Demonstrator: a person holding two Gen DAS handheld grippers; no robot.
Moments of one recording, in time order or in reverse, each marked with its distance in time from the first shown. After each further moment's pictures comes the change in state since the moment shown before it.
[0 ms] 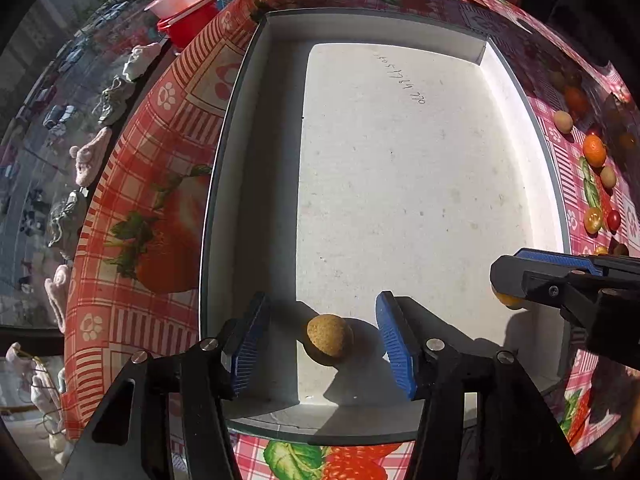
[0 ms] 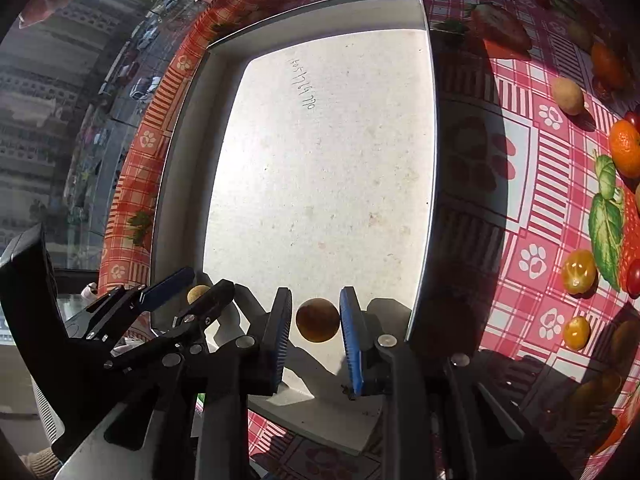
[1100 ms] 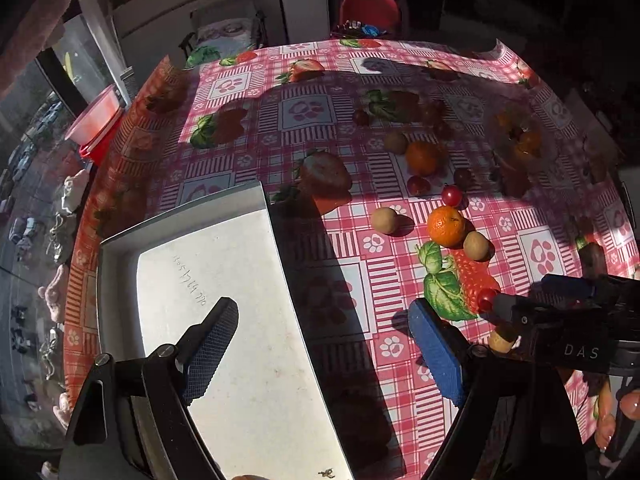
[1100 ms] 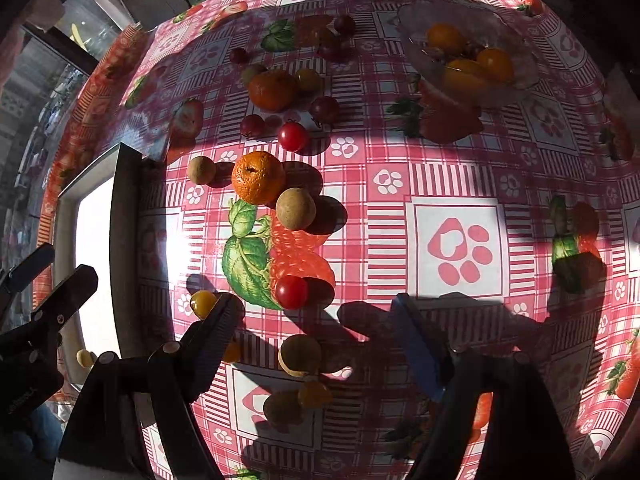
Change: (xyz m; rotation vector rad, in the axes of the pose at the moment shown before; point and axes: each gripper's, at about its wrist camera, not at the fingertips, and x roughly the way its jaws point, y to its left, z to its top) left arm -0.062 -0.164 0.087 0.311 -0.215 -0.128; right arm -0.119 -0.173 -0.020 0.288 -0.201 -0.315
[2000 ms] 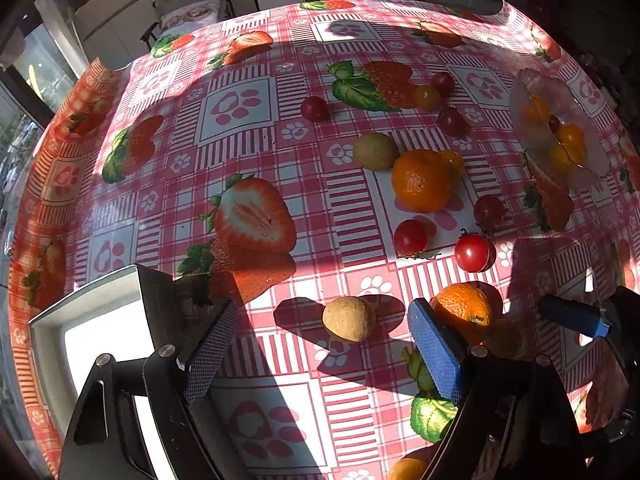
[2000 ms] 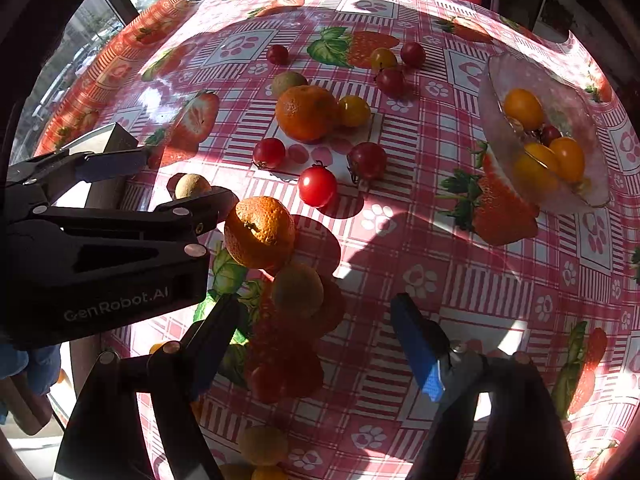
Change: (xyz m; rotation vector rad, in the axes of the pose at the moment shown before) left arm 0.105 -0.041 0.062 0.047 0.092 -0.013; right arm 0.040 0.025 0.039 -0.267 -0.051 -0.028
